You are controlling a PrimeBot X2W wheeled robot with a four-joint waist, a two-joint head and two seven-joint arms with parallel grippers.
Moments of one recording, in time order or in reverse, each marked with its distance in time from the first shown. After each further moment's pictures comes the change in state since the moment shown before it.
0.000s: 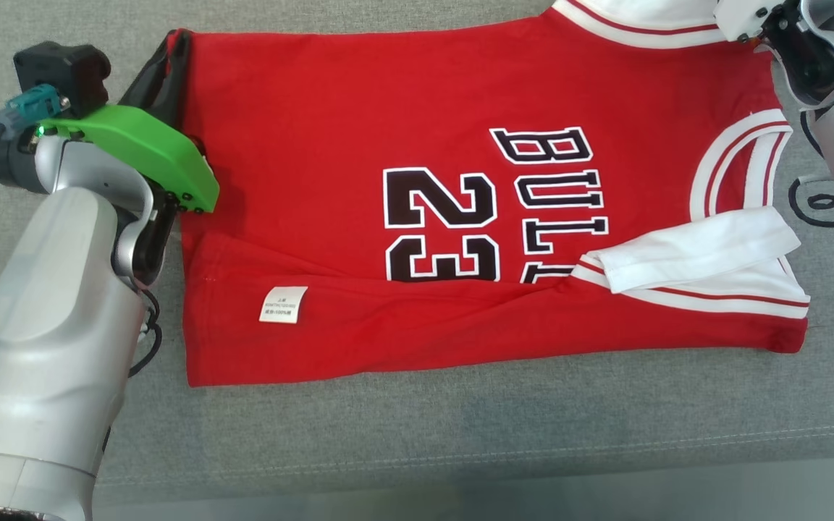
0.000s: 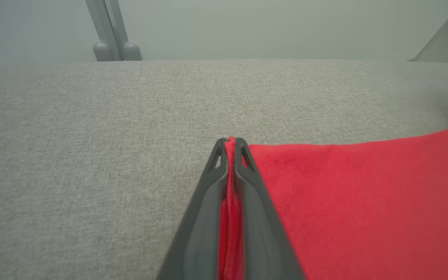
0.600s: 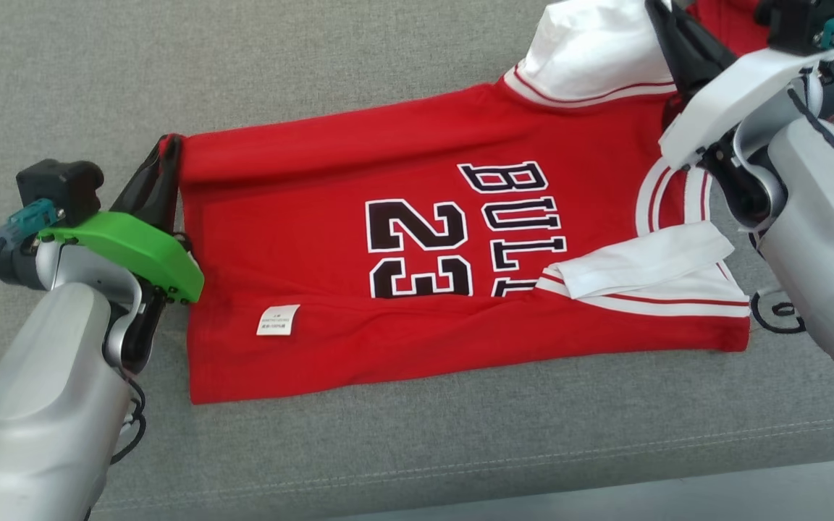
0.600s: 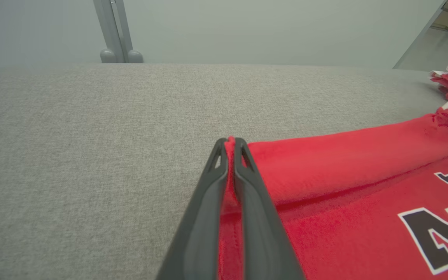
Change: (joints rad) left arm 0.168 0.070 -0.069 -0.011 -0.093 0.000 -0.114; right arm 0.211 -0.009 0.128 -0.094 0.059 0.000 -0.224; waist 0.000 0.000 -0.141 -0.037
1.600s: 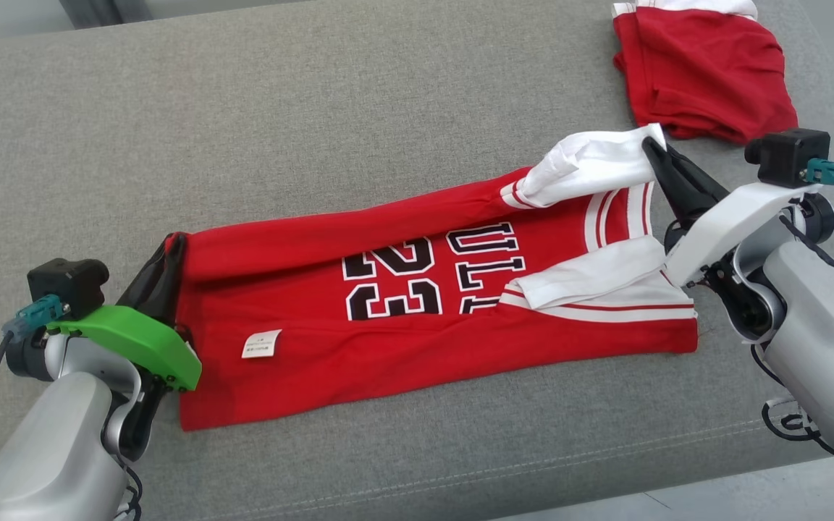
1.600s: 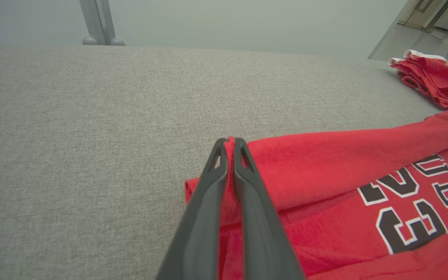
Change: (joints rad) left arm 0.207 0.072 -0.044 -0.072 -0.096 0.000 -0.028; right arm 0.257 -0.078 0.095 -0.090 0.171 0.000 -0.048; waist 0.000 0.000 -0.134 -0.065
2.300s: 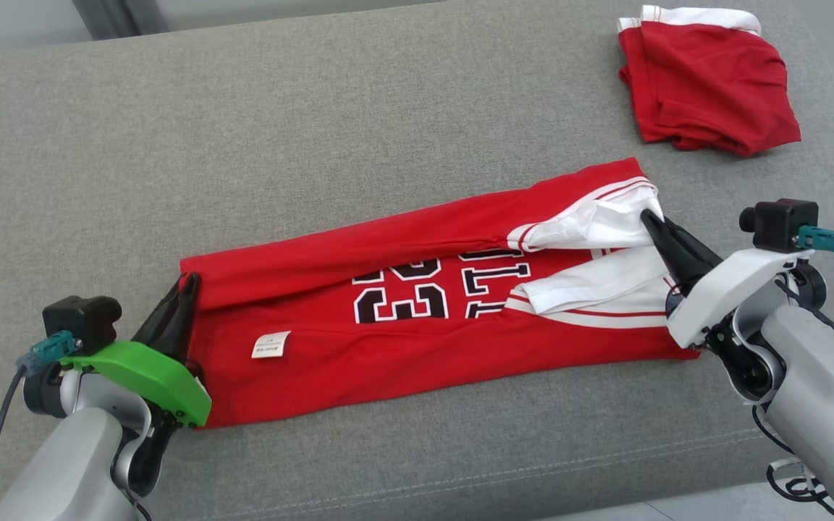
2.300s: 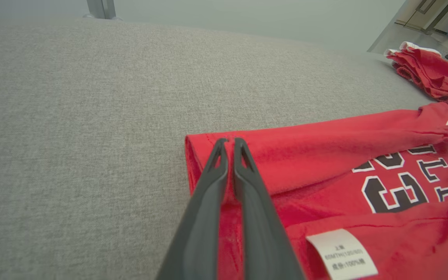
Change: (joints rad) left arm 0.070 0.002 -0.018 -0.018 -0.044 0.000 -0.003; right arm 0.121 -0.018 0.034 -0.022 0.072 0.000 -0.007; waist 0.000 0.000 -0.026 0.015
